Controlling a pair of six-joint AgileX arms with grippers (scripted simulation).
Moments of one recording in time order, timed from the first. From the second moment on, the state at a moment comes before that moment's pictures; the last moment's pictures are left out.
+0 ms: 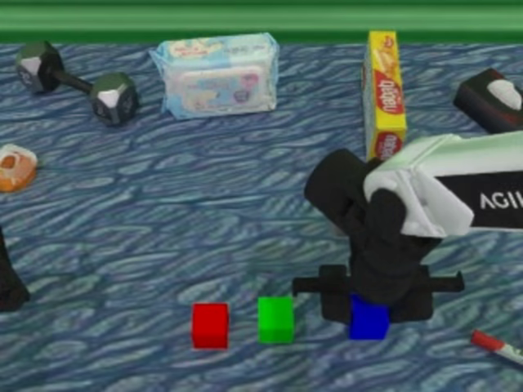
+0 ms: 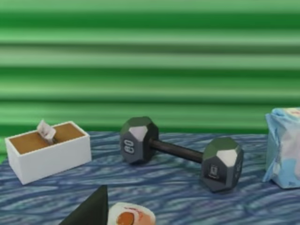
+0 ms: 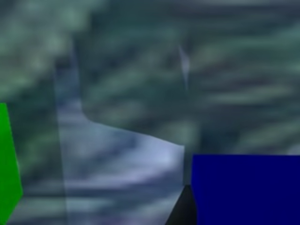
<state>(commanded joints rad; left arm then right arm) 0.02 0.00 0.00 0.00 0.00 0.00 0.71 1.94 1.12 -0.74 0.01 0.71</state>
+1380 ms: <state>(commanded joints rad) 0.02 0.00 0.00 0.00 0.00 0.00 0.71 1.94 1.12 -0.73 0.01 0.71</state>
